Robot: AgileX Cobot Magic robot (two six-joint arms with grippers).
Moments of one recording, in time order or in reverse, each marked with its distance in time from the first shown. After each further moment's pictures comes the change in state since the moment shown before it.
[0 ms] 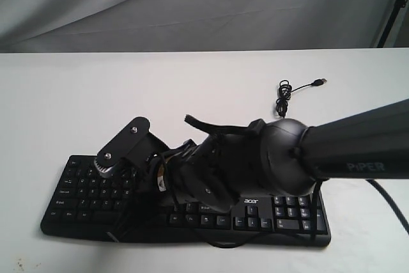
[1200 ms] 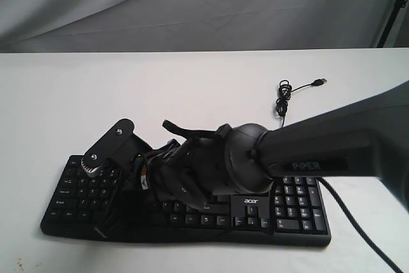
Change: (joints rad) left arm 0.000 0.000 0.000 0.000 0.000 0.000; right arm 0.000 0.123 -0.117 0.000 -0.035 -0.018
